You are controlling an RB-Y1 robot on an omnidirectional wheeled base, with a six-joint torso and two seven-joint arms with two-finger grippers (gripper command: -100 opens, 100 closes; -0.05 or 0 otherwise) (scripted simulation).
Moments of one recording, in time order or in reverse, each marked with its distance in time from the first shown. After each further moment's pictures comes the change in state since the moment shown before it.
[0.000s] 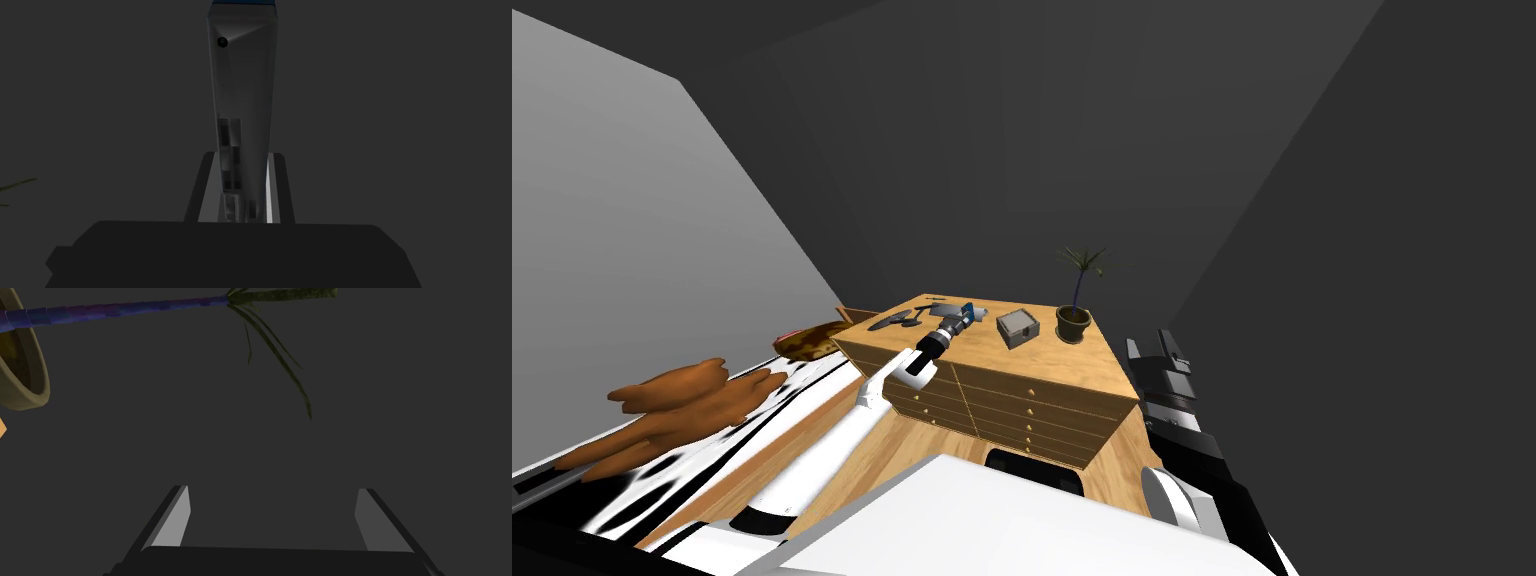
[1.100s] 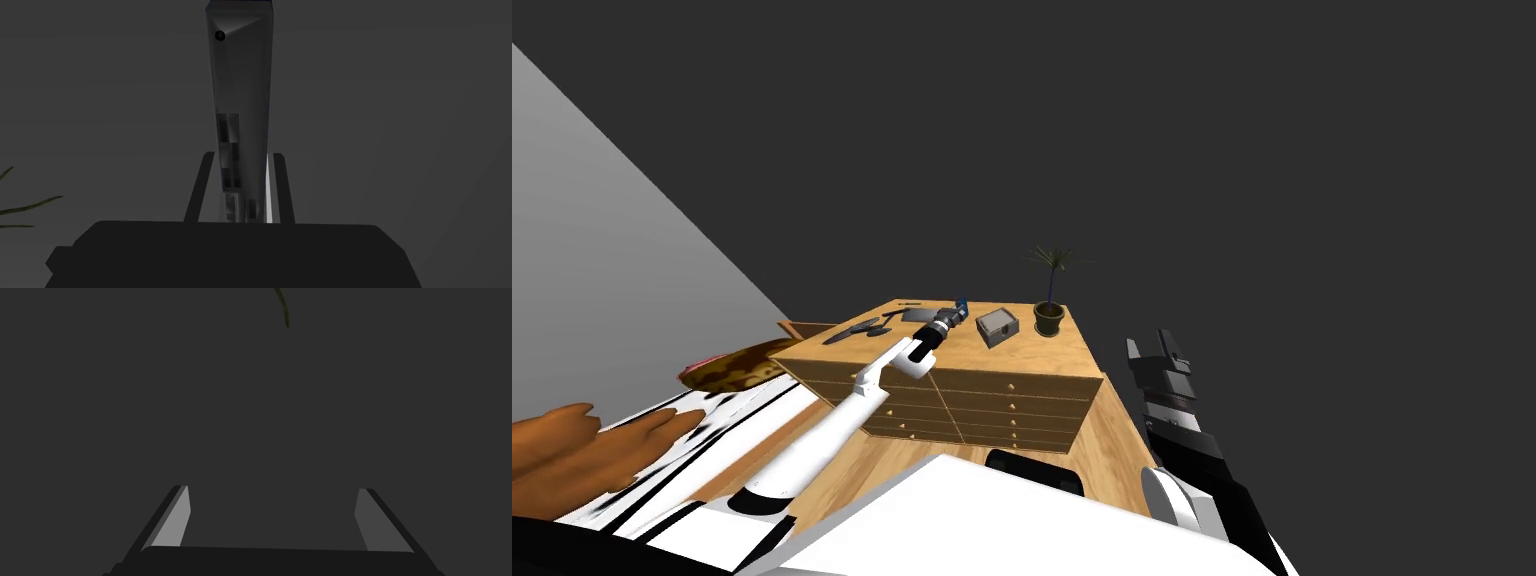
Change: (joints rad) left arm -0.032 0.076 -0.002 -0.073 -0.020 0.233 0.068; right arm 0.000 0.000 0.000 0.000 0.000 0.000 0.000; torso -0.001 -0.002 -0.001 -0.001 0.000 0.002
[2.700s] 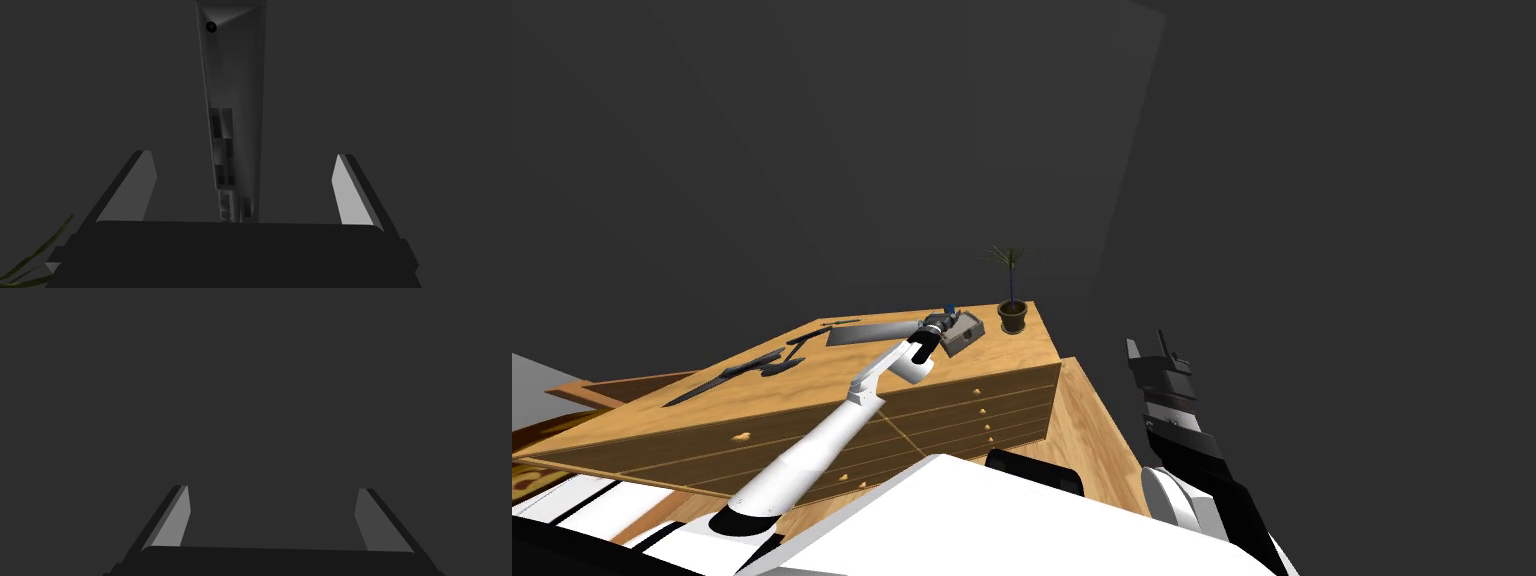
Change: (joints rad) left arm 0.044 -0.015 0.009 -0.048 -0.134 0.253 0.120; right arm 0.000 0.000 0.000 0.000 0.000 0.000 0.000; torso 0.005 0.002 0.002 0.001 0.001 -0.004
